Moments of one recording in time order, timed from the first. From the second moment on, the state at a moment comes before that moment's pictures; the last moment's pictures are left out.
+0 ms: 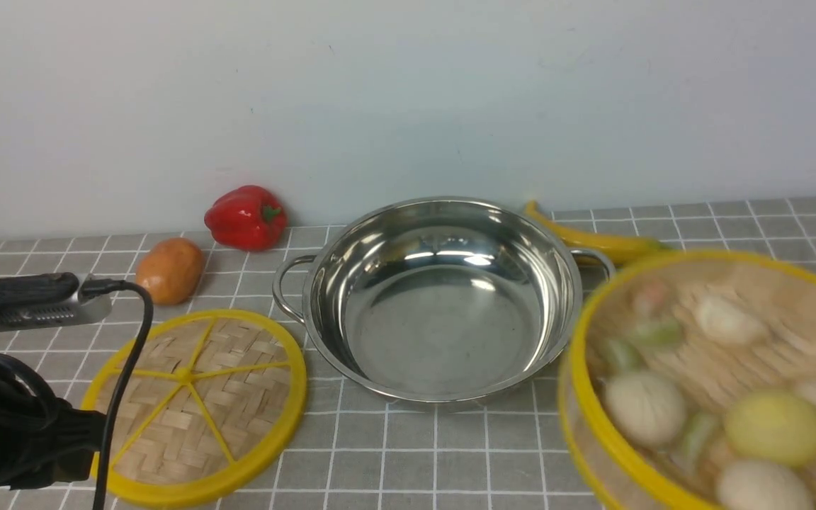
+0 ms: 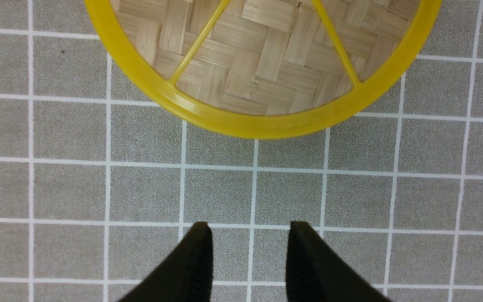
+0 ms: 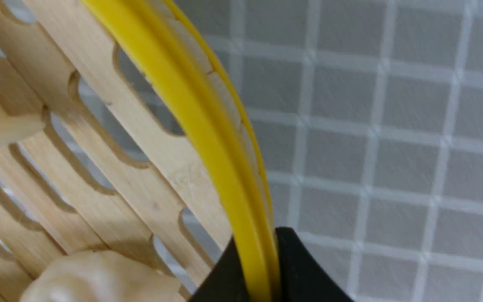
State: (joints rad) right arm 0.04 1.40 -1.12 0.12 1.24 0.01; left arm 0.12 1.18 -0.77 -0.15 0.96 0.15
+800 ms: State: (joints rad) right arm 0.41 2.24 -2.14 0.18 1.24 0.12; left arm 0.12 1.18 -0.77 -0.15 0.96 0.16
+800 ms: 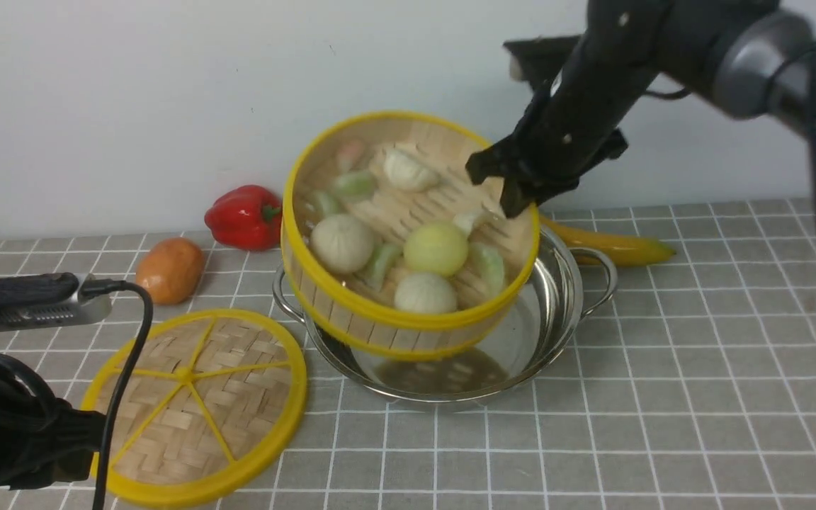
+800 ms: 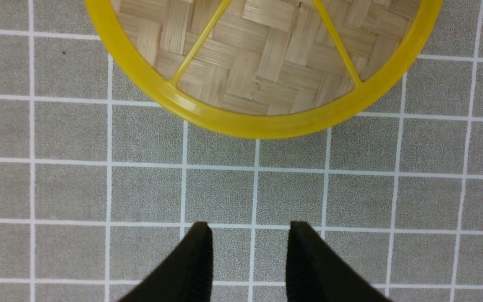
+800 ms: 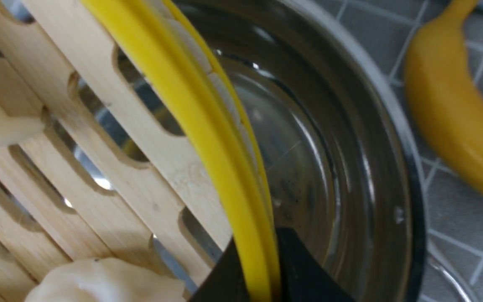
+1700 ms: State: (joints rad) right arm 0.42 2.38 -2.15 0.01 1.23 0.15; left arm 0.12 1.18 -0.77 -0.15 0.96 0.16
